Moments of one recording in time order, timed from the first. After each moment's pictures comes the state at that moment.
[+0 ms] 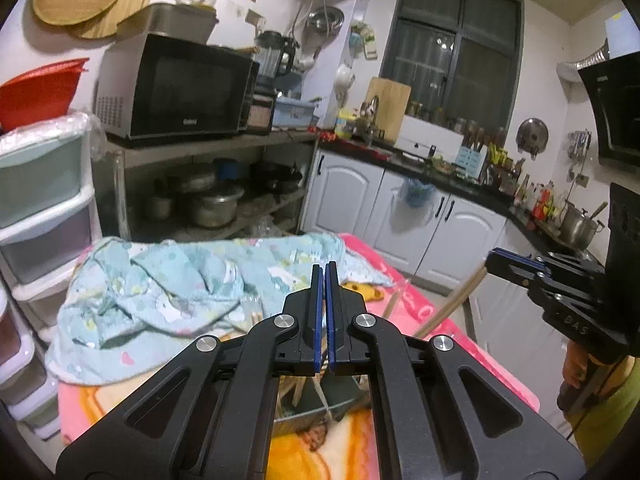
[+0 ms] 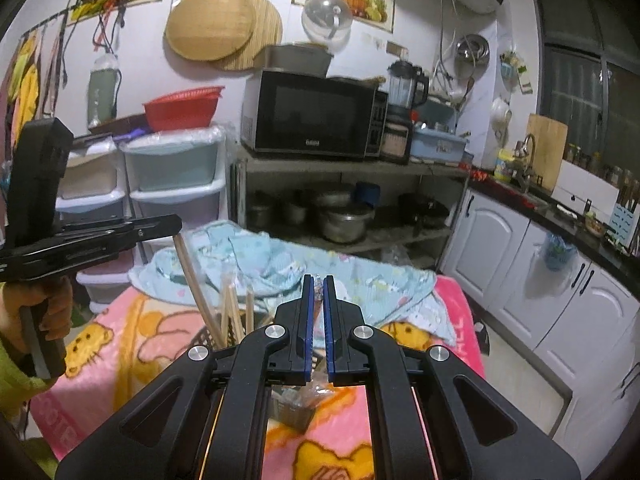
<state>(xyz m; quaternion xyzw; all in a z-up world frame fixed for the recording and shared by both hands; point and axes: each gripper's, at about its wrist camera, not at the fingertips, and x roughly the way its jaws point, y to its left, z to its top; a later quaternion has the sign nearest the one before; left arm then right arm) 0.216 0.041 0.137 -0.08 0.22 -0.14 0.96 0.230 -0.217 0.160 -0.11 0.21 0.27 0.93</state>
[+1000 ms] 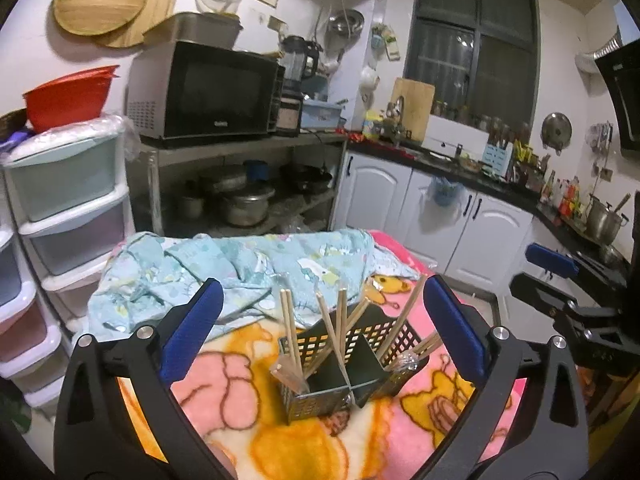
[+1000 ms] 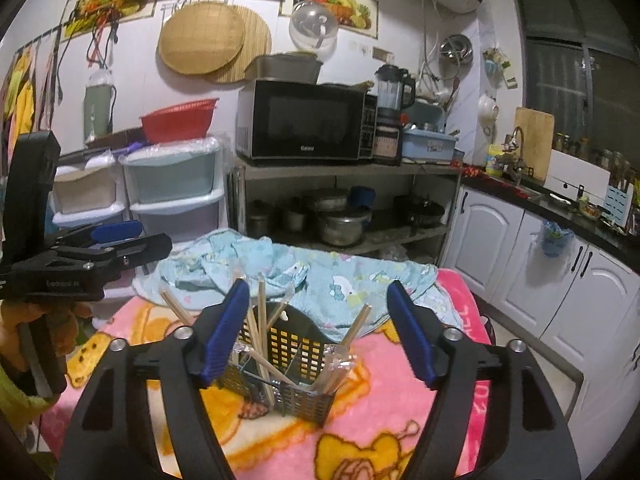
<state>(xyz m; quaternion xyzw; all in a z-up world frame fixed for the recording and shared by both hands) 0.181 0.042 0.134 -0.07 0.21 -0.08 0.97 0.197 -0.228 0.145 -0.07 0.18 0.26 0.94</state>
